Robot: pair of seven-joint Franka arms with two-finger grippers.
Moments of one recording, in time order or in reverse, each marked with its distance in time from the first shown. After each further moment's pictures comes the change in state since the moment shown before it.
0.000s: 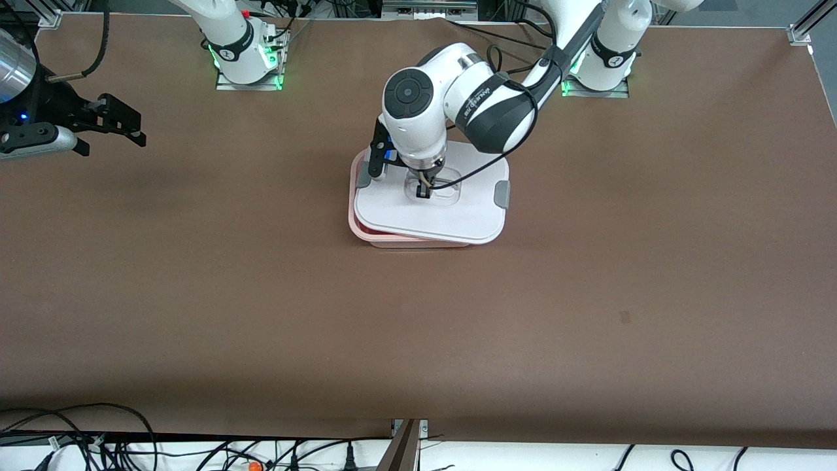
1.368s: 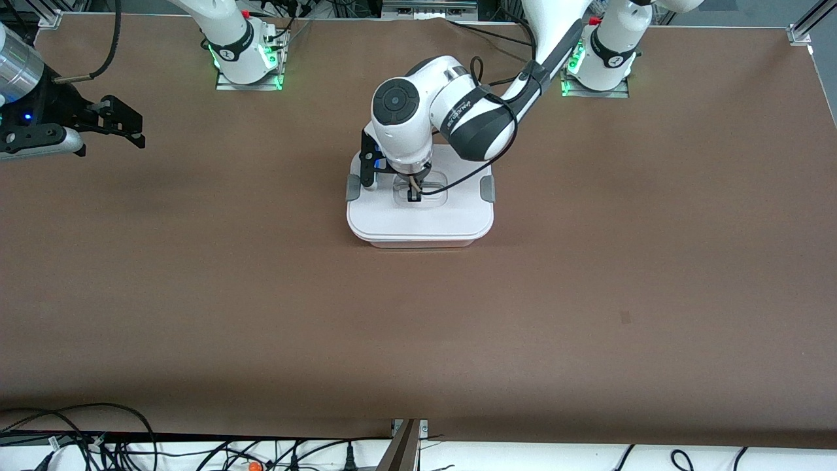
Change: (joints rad) left arm -0.026 0.056 0.003 0.007 0.000 0.080 -0.156; right arm 0.010 0.004 0.012 0.007 -0.043 -0.001 0.014
